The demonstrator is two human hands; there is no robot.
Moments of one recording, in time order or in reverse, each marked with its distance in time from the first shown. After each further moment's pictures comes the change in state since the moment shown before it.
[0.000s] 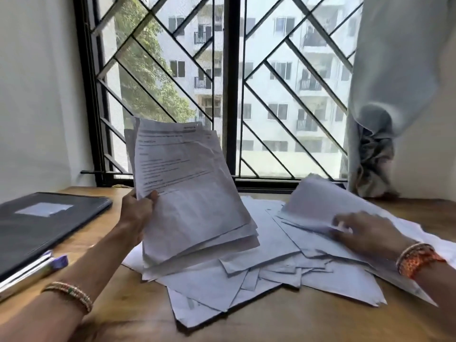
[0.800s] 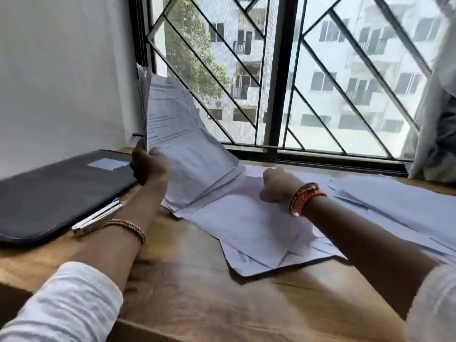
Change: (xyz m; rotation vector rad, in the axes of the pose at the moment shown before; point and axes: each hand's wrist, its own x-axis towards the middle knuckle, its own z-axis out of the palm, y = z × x) left_hand 0.034 0.006 -0.055 0.444 0.583 0.226; right_hand 0.037 -0.237 -0.036 0.318 -0.161 -0.287
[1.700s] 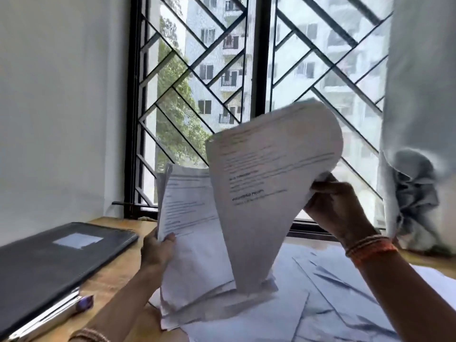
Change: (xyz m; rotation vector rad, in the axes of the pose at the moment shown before) left_hand -0.035 0.003 0.031 -0.244 -0.461 -0.137; right_hand -0.020 0.084 -0.110 1.923 0.164 -0.743
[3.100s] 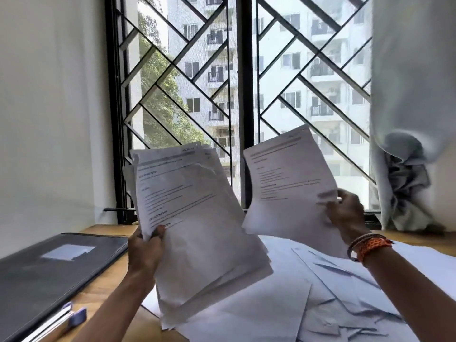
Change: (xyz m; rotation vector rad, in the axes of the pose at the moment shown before) left_hand -0.005 0.013 -0.005 -0.239 0.013 0.115; right_hand -0.015 0.025 -0.097 -1.091 0.894 0.047
